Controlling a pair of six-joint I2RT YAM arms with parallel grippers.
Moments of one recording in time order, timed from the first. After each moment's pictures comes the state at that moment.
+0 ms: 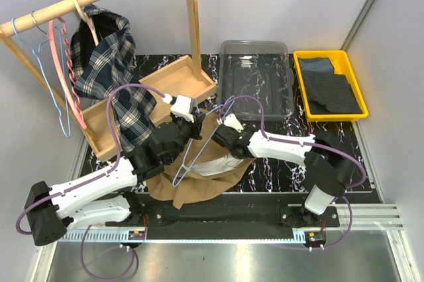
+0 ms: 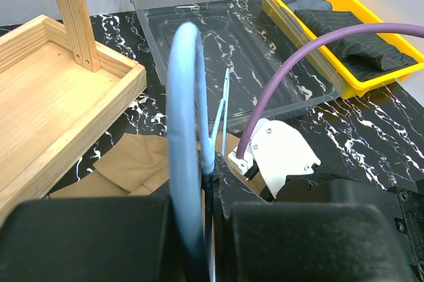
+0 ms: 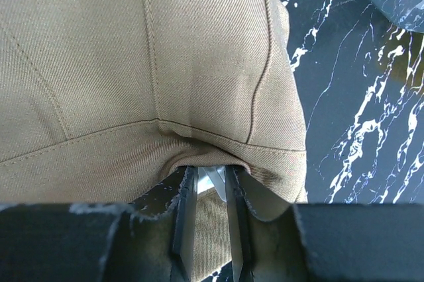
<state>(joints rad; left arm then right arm) -0.97 0.98 0.72 0.15 -0.49 -0.23 0.97 1.68 1.05 -0.65 0.61 0.37</state>
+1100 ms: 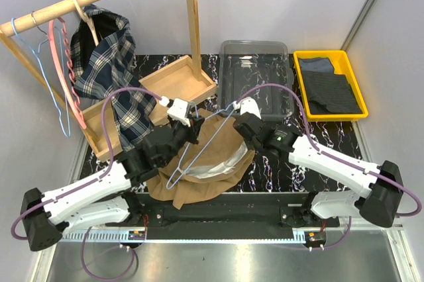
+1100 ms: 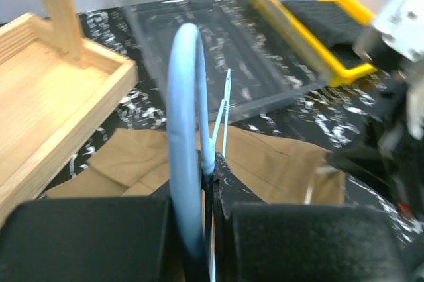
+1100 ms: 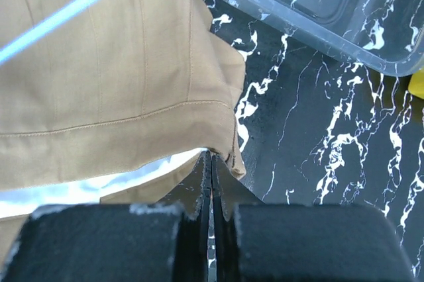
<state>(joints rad) -0.97 0.93 0.72 0.10 -0.44 -0.23 0.95 1.28 1.06 -0.69 0.54 0.34</state>
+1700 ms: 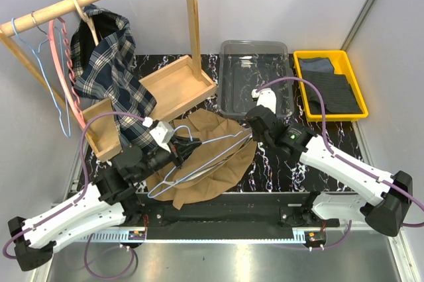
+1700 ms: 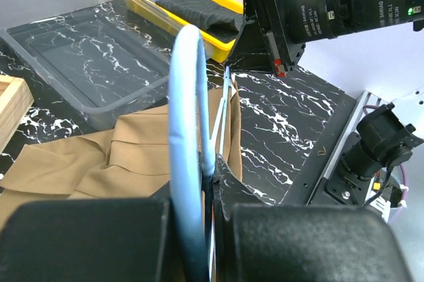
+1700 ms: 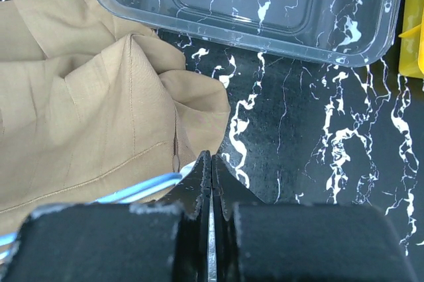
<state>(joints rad) -0.97 0.54 0.53 0.03 -0.02 -0.21 0.88 1.18 1.07 -0.68 0.58 0.47</state>
